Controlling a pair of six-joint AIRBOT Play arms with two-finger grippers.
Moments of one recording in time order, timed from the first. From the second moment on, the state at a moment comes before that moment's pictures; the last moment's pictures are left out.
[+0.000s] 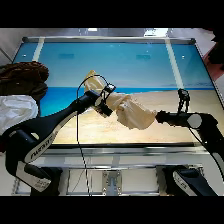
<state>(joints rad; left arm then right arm) -0.63 -1.68 1.29 1.61 -0.89 -1.56 0.04 -0.82 0.59 -1.35 0.90 1.72</state>
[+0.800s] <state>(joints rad) -0.63 -1.68 1.29 1.75 -0.97 -1.59 0.04 -1.07 0.40 -0.98 0.39 1.65</state>
